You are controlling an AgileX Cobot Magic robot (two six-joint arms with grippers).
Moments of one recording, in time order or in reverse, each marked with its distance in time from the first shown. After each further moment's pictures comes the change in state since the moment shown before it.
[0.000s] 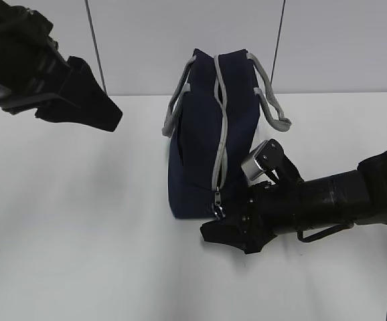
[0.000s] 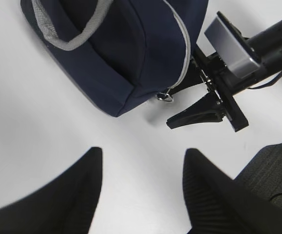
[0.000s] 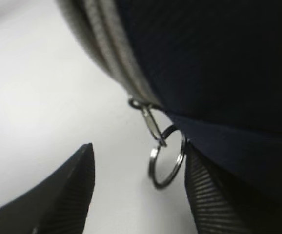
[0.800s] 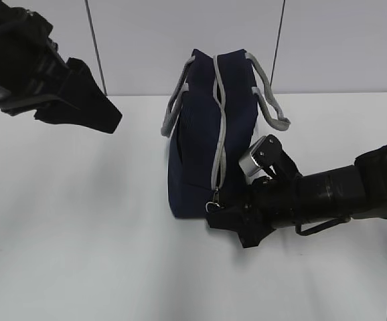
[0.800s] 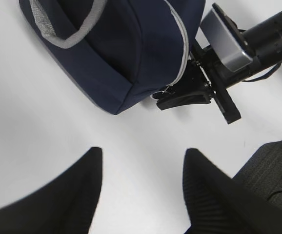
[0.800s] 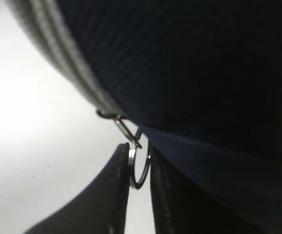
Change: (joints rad) left arm 0.000 0.000 0.000 0.001 0.009 0.000; right arm 0.000 0.006 -0.027 0.004 -0.035 -0.014
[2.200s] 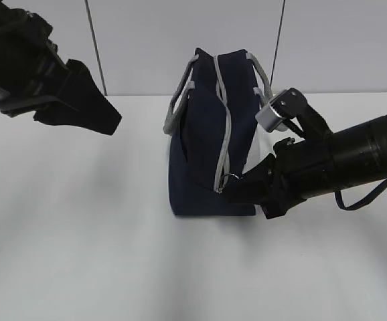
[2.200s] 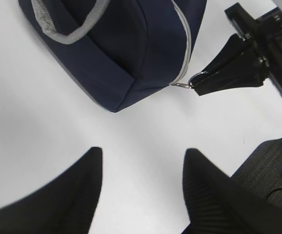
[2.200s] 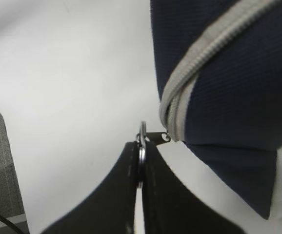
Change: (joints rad) left arm 0.000 0.000 0.000 0.000 0.007 0.000; right arm 0.000 -0.324 0.000 -0.420 -0.086 0.546
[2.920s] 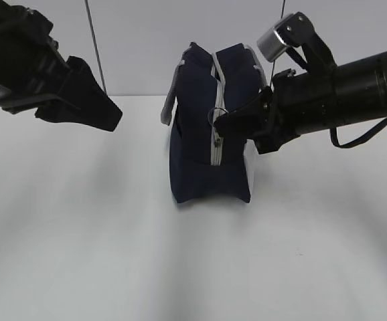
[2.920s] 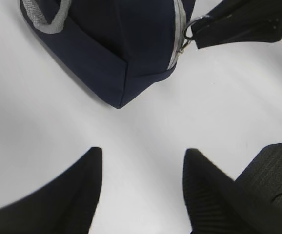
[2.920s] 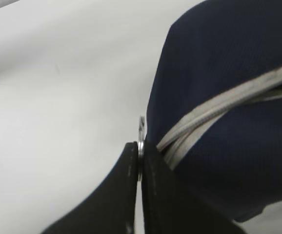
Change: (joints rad) left arm 0.000 0.000 0.000 0.000 -0.016 0.012; right arm 0.000 -0.074 -0.163 -0.022 -0.006 0.023
